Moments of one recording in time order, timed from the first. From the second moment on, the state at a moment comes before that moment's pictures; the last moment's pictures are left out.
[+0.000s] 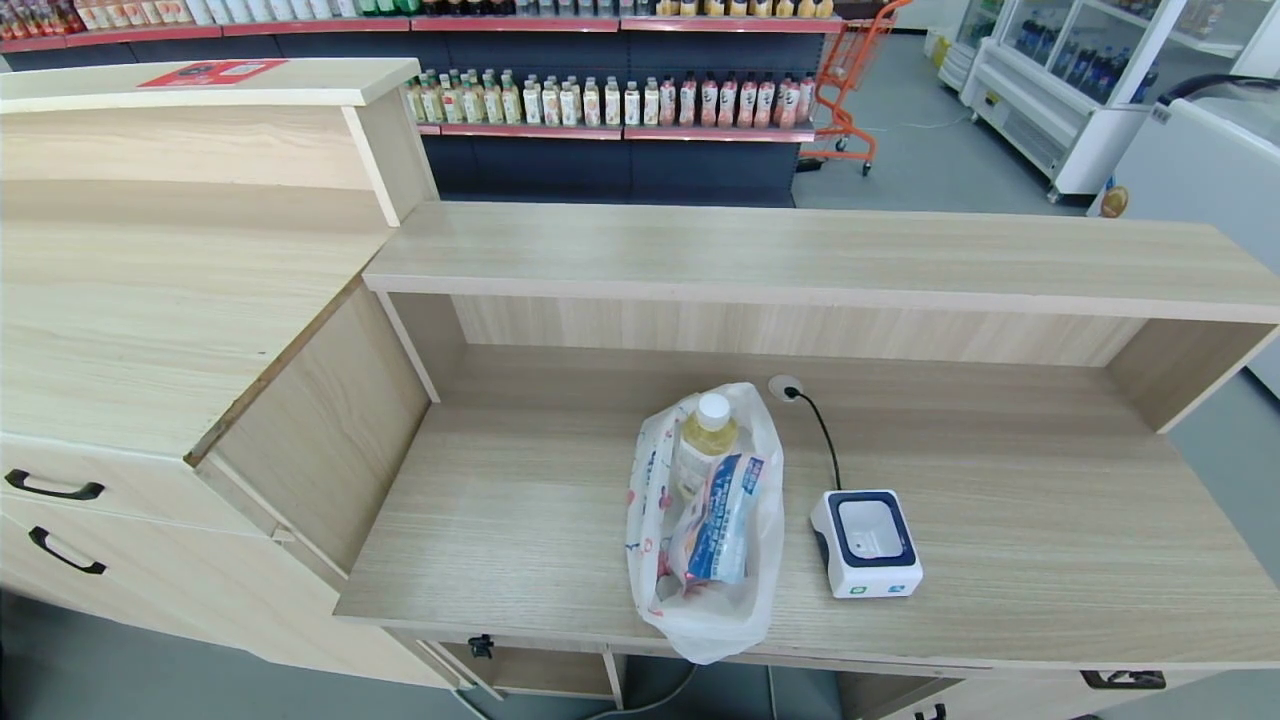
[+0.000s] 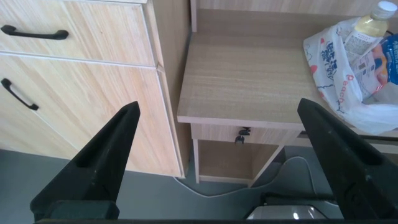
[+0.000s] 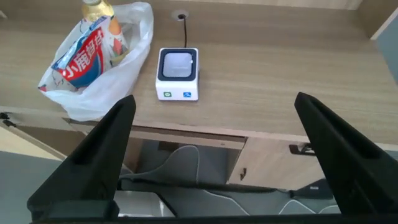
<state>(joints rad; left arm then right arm) 0.00 0.01 0.00 0.00 0.00 0.00 0.00 0.00 0.00 0.00 0.06 -0.06</state>
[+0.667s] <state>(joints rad) 0.00 0.00 0.00 0.00 0.00 0.00 -0.01 0.00 0.00 0.00 0.06 -0.06</state>
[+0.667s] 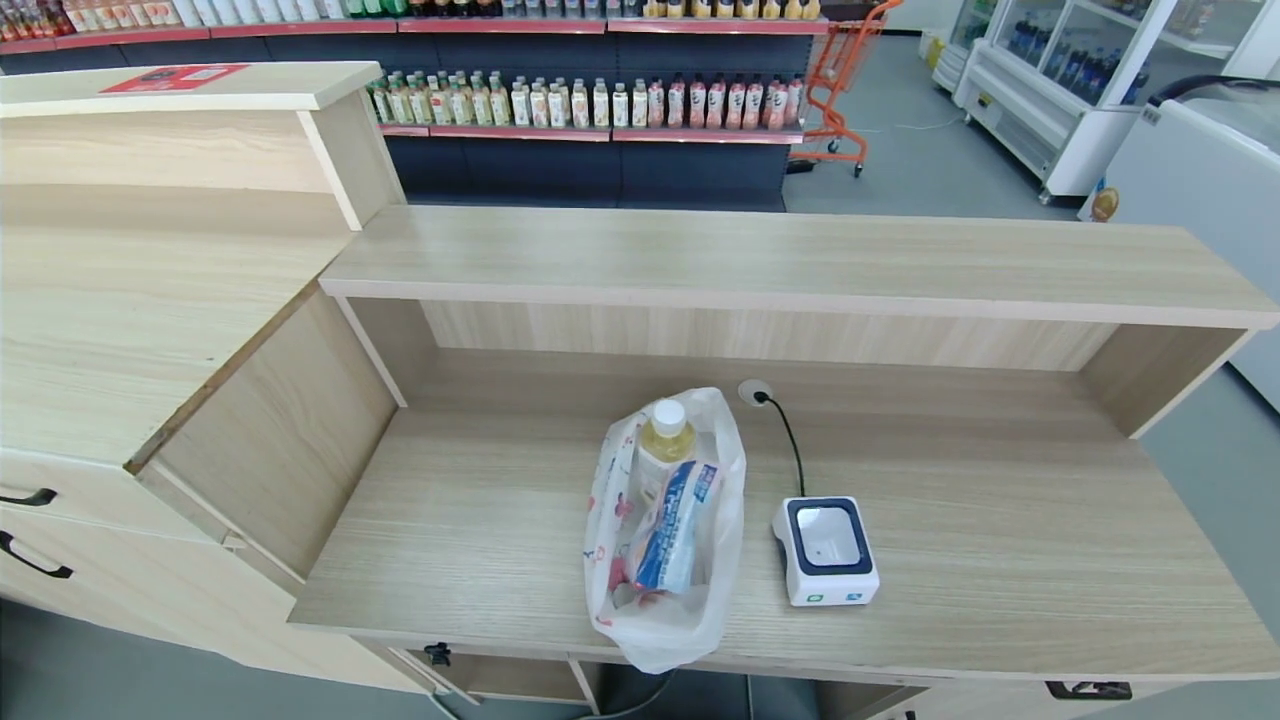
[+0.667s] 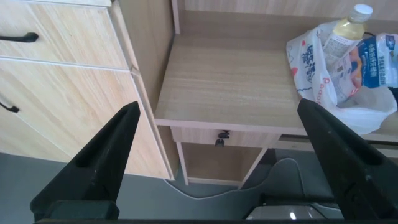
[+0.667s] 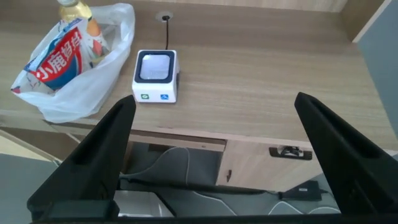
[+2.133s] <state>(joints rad) 0.00 0.00 0.00 0.00 0.00 0.00 -0.01 0.00 0.00 0.00 0.06 -0.07</state>
